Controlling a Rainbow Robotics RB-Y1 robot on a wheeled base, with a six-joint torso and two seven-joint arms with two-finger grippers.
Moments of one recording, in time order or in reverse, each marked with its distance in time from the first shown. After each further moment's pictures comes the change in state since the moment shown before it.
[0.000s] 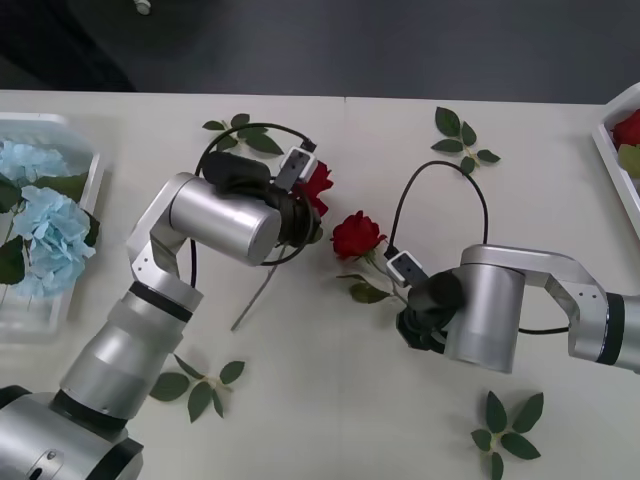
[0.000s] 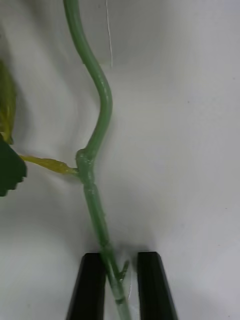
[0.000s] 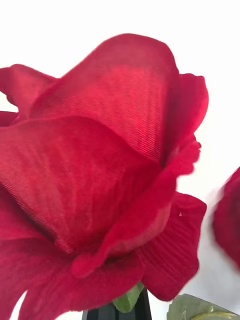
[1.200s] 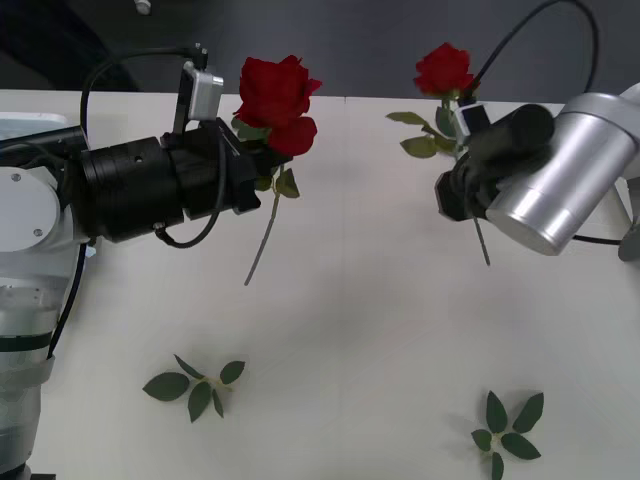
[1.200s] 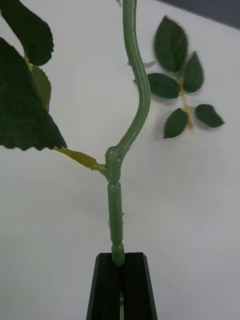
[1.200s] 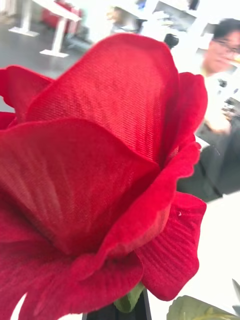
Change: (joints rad) right arm 0.078 -0.003 -0.637 -0.184 0.060 0.310 0.000; left arm 0.239 0.149 0.354 -0.439 1.178 0.042 -0.685
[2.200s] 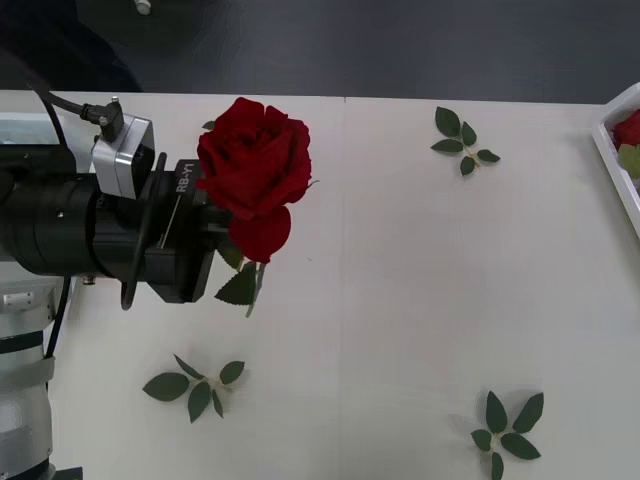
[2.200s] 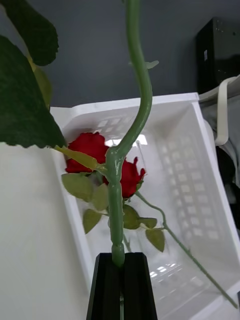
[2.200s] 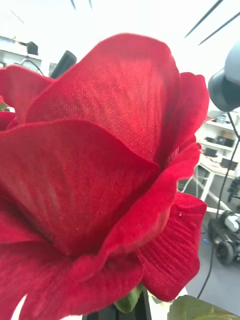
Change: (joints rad) right arm 0.195 -0.335 -0.657 0.265 -0.160 -0.095 0.442; left arm 0.001 -0.128 0.193 -0.002 0.435 0.598 -0.293
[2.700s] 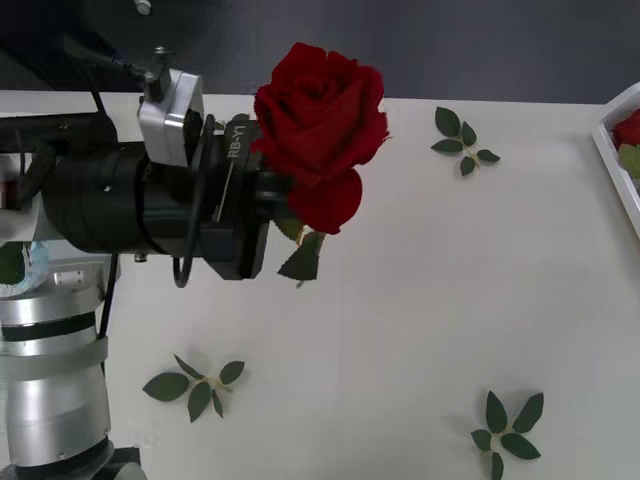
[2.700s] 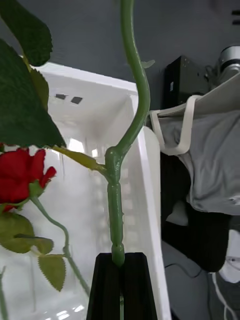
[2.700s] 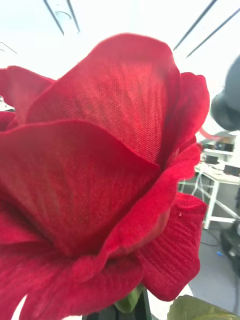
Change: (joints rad) right arm 0.128 -0.049 0.056 0.437 -0.019 -0.607 0.360; left arm -0.081 -0.156 -0.047 -0.050 -0.106 -0.054 0.004
